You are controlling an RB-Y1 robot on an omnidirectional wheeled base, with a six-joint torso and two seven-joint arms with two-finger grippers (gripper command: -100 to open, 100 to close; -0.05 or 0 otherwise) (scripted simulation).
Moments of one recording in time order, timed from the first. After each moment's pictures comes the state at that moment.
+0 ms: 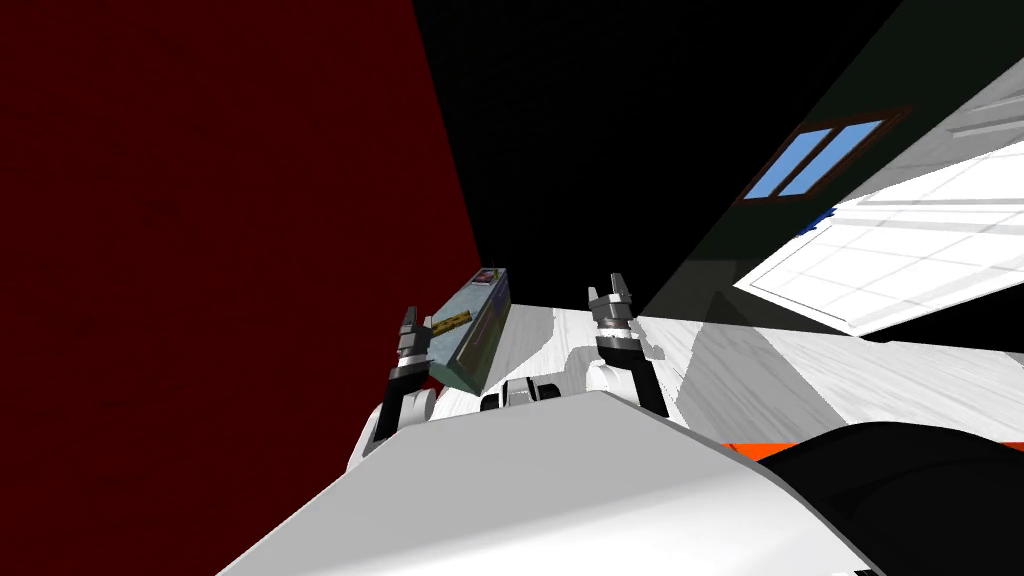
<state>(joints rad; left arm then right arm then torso) 0.41 0.12 0.08 -2.04 0.00 -0.36 0.04 0.54 0.04 -0.05 -2.29 -0.08 -0.37 -0.07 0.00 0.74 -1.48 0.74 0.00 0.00</state>
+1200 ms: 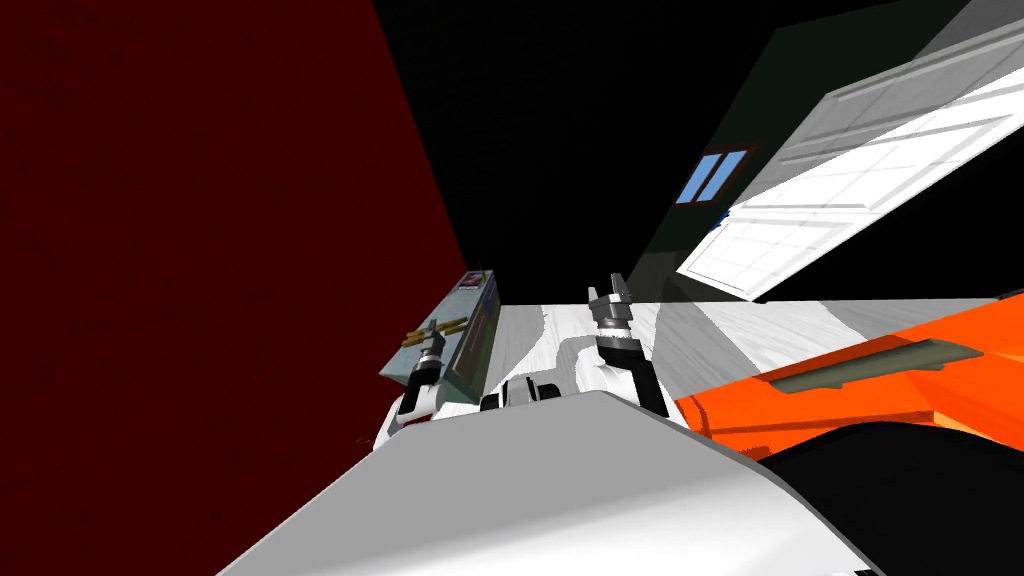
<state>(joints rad) 0.29 0.14 0.09 -1.73 0.04 -0.21 0.04 0.54 0.04 -0.05 -2.29 -0.08 -0.37 -0.07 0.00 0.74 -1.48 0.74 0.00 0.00</state>
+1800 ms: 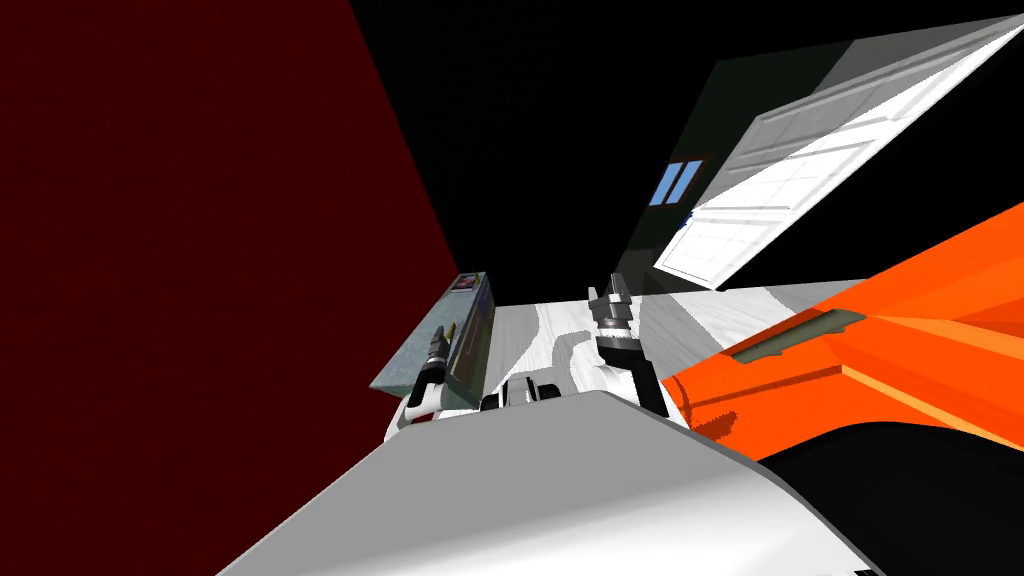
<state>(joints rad) 0.23 0.14 0.09 -1.57 0.06 -0.14 0.04 0.54 0.04 -0.05 -2.29 -0.08 -0.37 -0.07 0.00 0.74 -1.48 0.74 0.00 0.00</state>
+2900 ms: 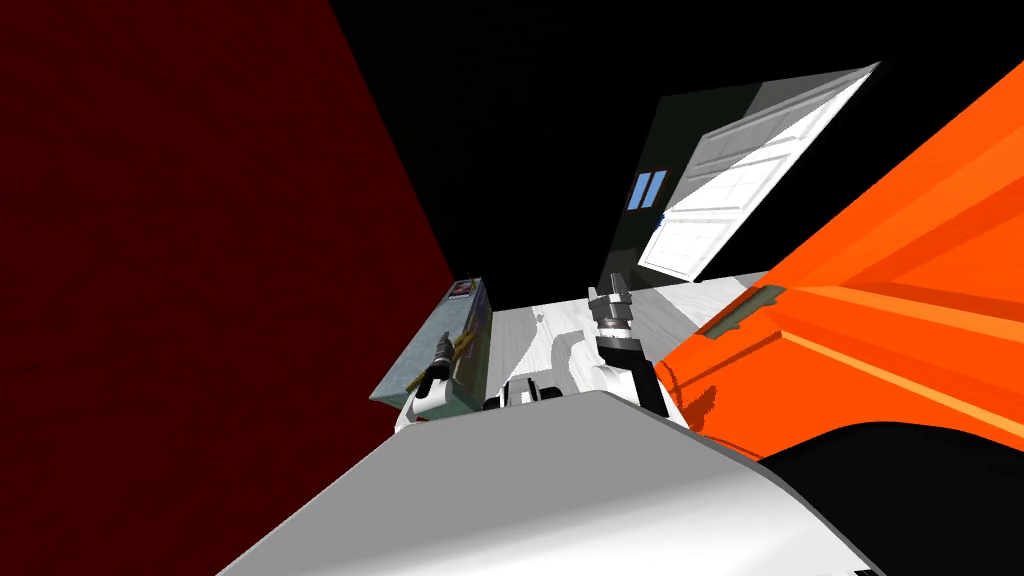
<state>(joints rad) 0.14 0.14 0.10 -1.39 0.09 -0.07 0.03 0.54 0.04 -0.05 -2.29 -0.08 -0.37 -0.07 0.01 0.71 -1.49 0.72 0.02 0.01</state>
